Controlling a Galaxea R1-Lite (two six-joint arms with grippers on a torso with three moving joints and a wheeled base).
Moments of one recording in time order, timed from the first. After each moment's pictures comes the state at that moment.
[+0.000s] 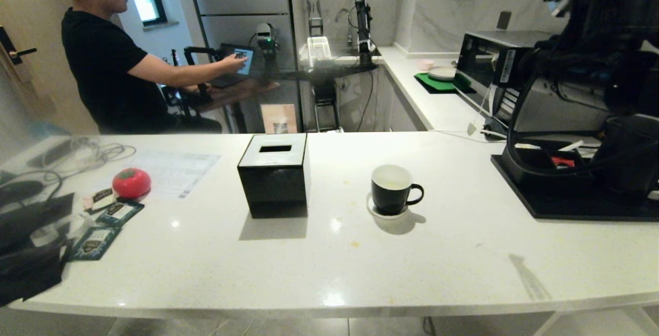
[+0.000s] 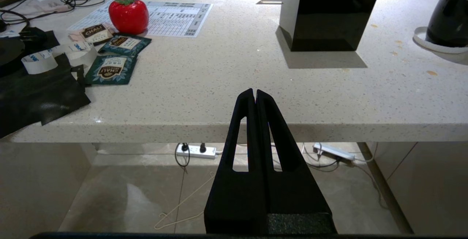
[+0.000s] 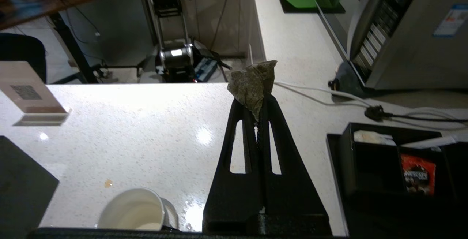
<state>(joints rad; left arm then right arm) 0.00 0.00 0.00 0.00 0.00 -0.02 0.35 1.67 -1.40 -0.21 -0.38 0.03</state>
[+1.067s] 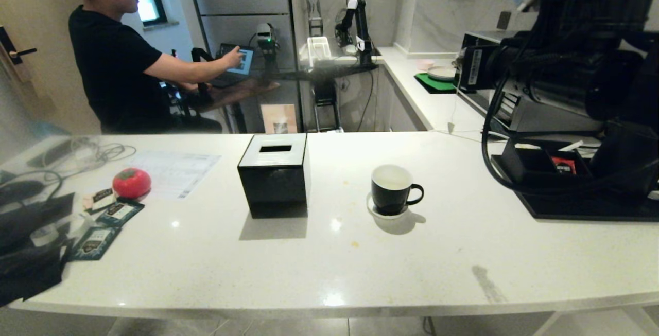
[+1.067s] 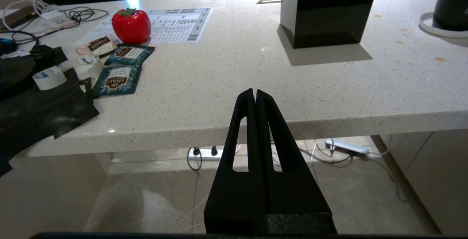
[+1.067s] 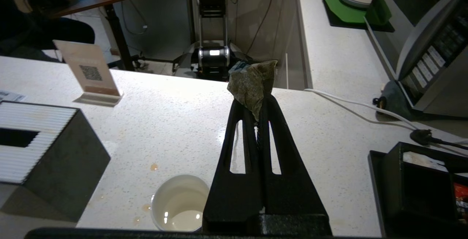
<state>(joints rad) 0.00 0.00 0.00 -0.01 -0.02 0.05 0.49 1.67 -1.41 -0.23 -0.38 -0.01</state>
